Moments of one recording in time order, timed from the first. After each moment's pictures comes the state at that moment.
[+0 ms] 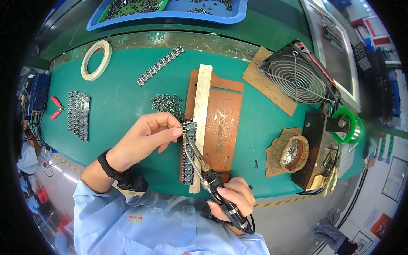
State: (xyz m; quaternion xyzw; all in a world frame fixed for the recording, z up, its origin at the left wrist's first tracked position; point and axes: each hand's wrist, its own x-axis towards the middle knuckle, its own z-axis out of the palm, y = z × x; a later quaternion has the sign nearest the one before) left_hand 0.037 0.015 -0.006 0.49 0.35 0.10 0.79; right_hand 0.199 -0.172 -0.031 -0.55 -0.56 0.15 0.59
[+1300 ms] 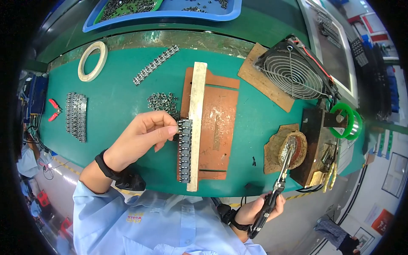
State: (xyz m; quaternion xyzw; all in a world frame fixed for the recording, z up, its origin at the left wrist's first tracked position) left_hand 0.036 0.016 -0.007 0.49 0.35 0.10 0.79; right_hand 0.198 -0.216 -0.041 -0.81 -0.19 -0.11 0.54
